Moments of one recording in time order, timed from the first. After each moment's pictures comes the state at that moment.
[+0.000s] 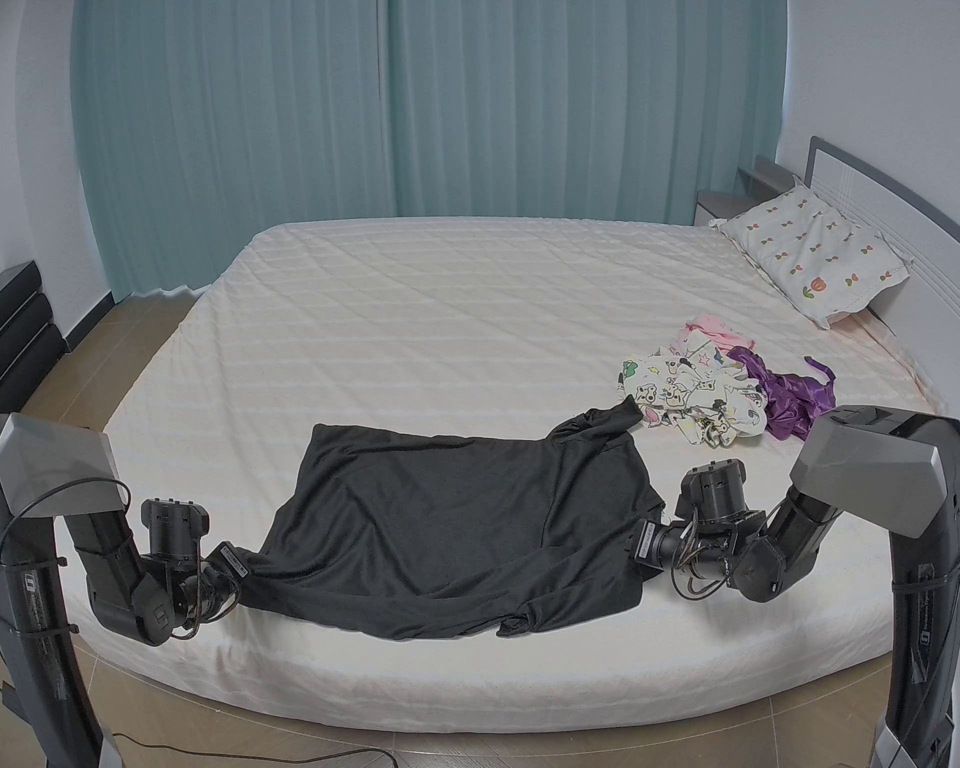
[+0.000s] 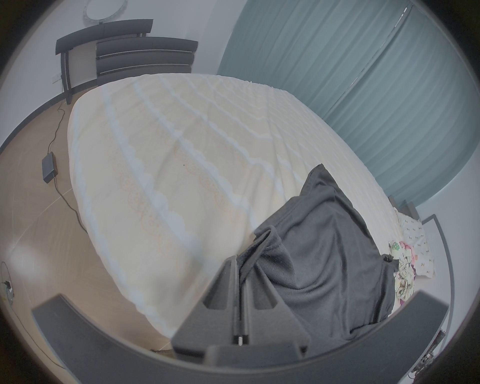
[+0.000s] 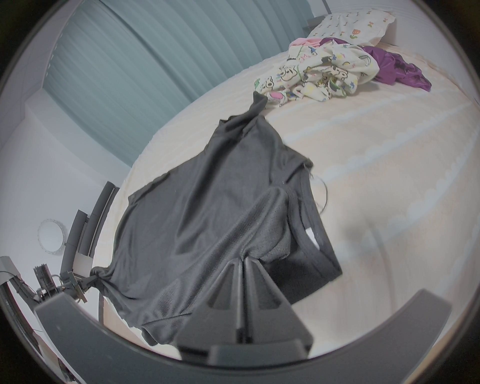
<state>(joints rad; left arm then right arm) 0.02 2.25 -0.45 -1.06 0.10 -0.78 0.33 2.39 -0.87 -0.84 0.07 0.57</state>
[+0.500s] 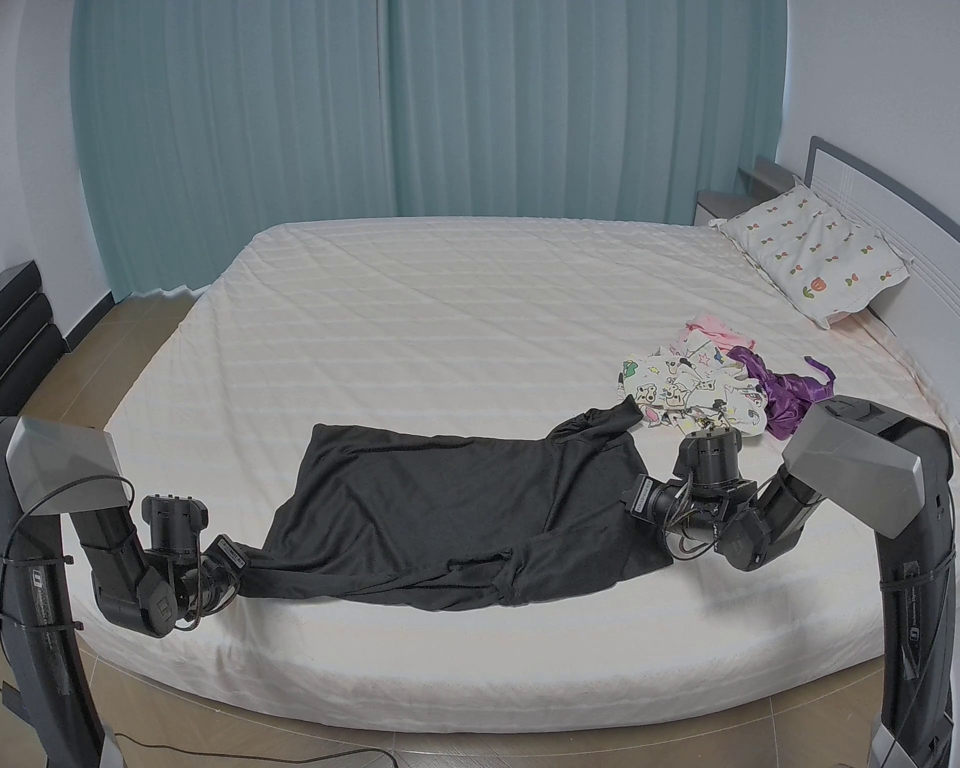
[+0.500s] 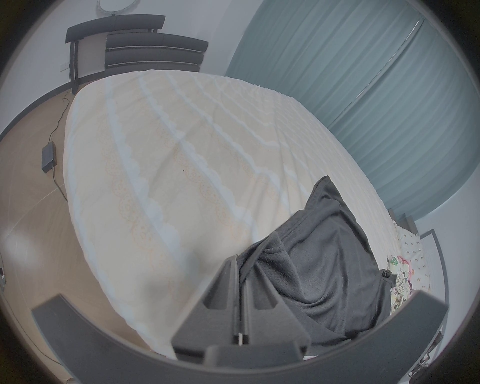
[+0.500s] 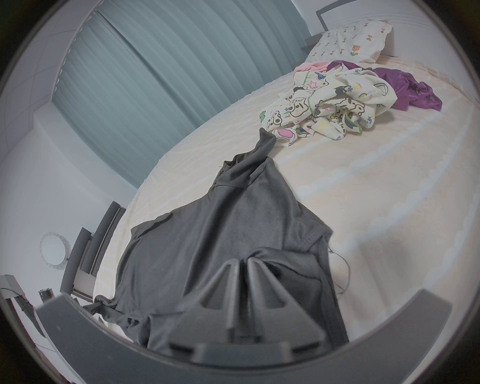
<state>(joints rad) 0.05 2.29 -0.51 -1.06 0.09 -0.82 0.29 2.46 -1.09 -0.84 0.06 0.58</state>
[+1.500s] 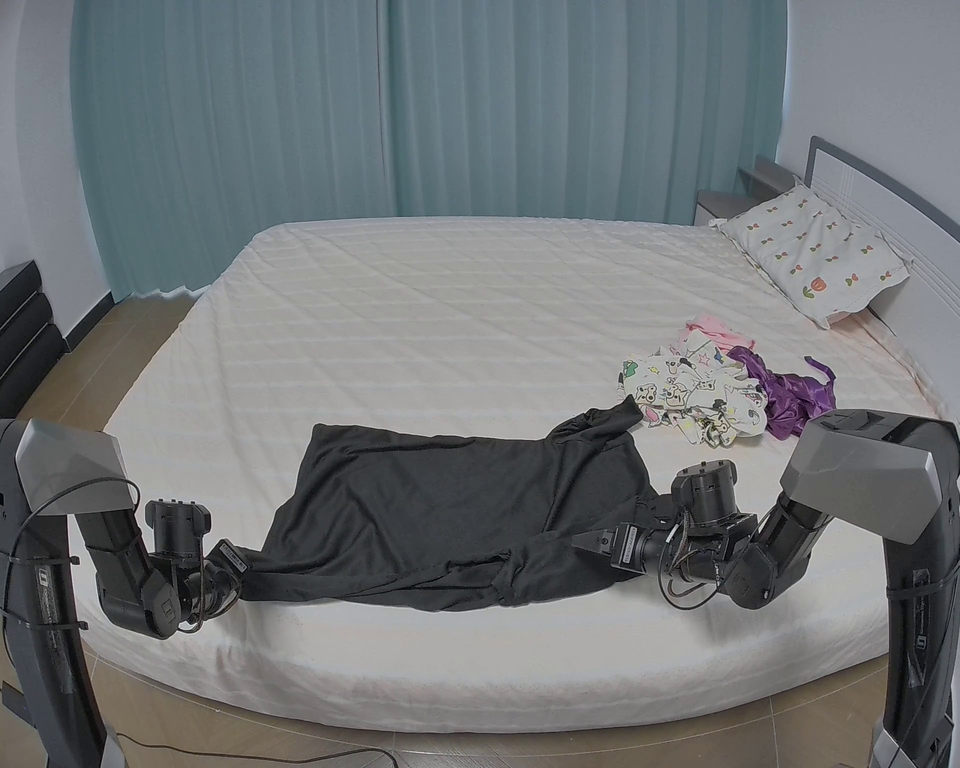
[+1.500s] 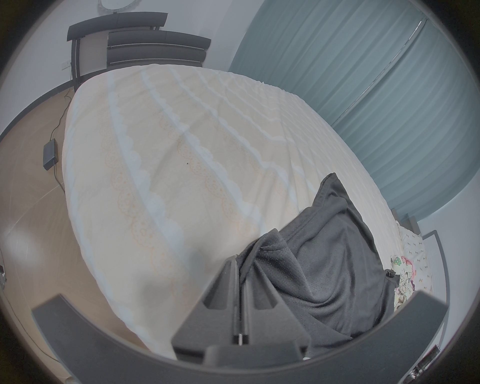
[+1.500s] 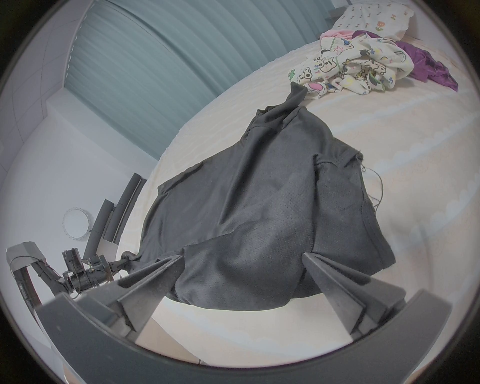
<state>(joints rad) 0.05 2.33 -0.52 -1.06 0.09 -0.82 0.36 2.40 -0.87 -0.90 0.21 0.56</state>
